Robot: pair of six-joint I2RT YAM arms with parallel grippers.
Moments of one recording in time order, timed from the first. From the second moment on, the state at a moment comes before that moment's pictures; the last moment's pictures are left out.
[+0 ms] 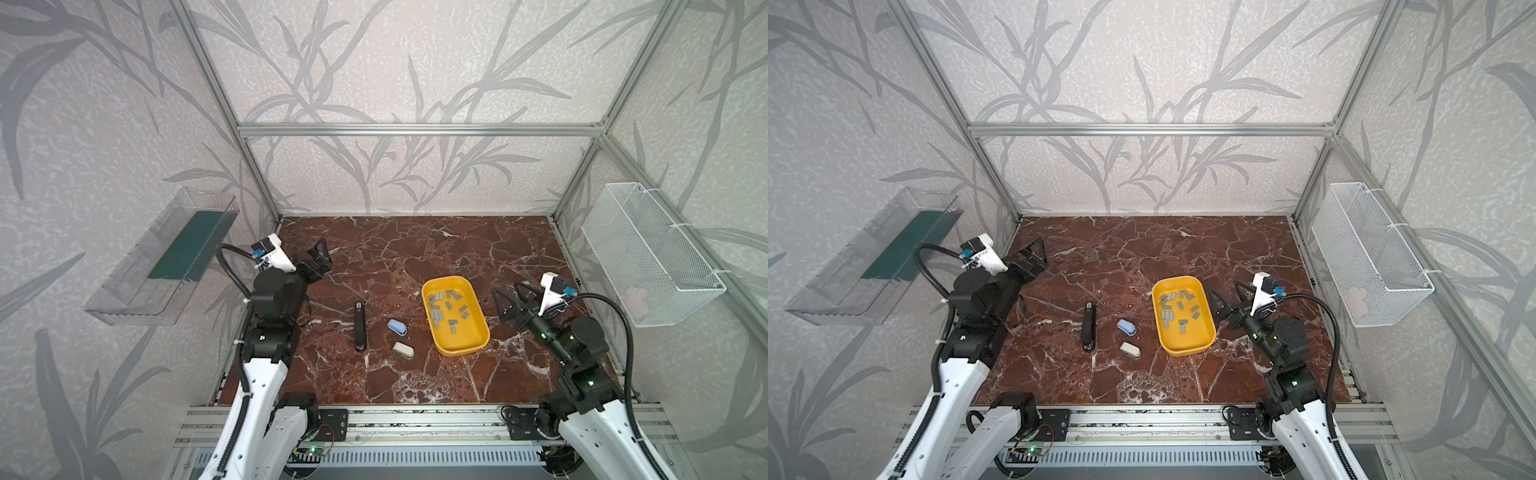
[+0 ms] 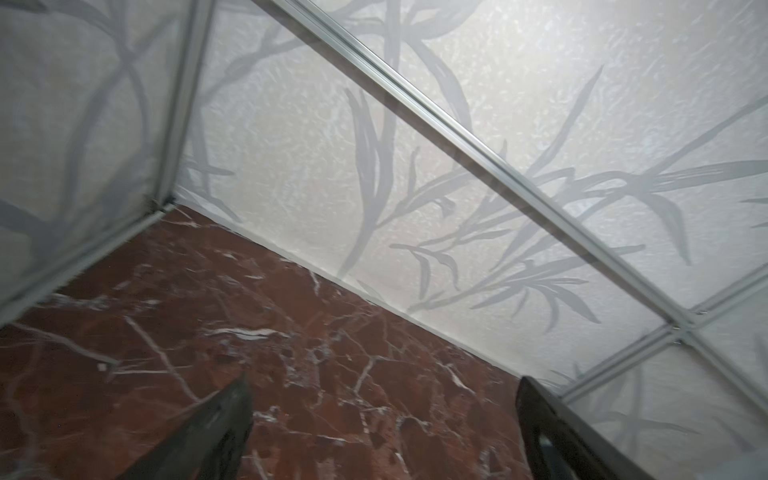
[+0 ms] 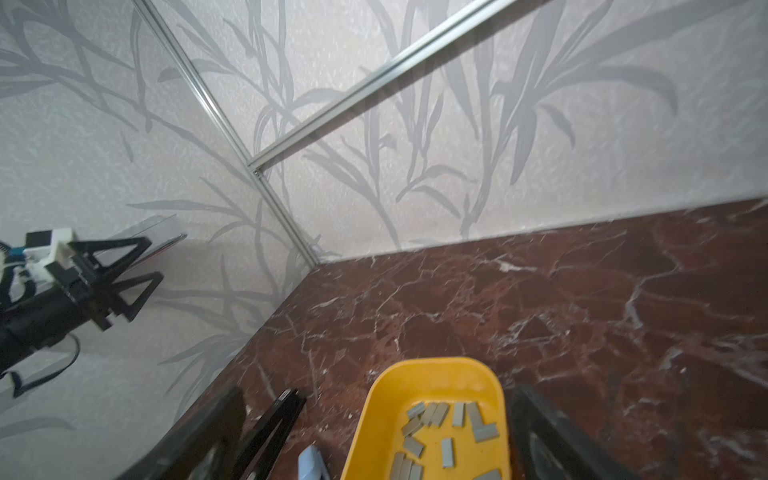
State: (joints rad) left arm -0.02 0.82 0.80 -0.03 0.09 -0.66; right arm 0.31 0.44 0.36 0.05 -0.28 0.50
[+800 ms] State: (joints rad) left arm -0.11 1.03 1.05 -0.25 0.74 0.10; right arm 1.33 1.20 0.58 -0.05 0.24 0.58
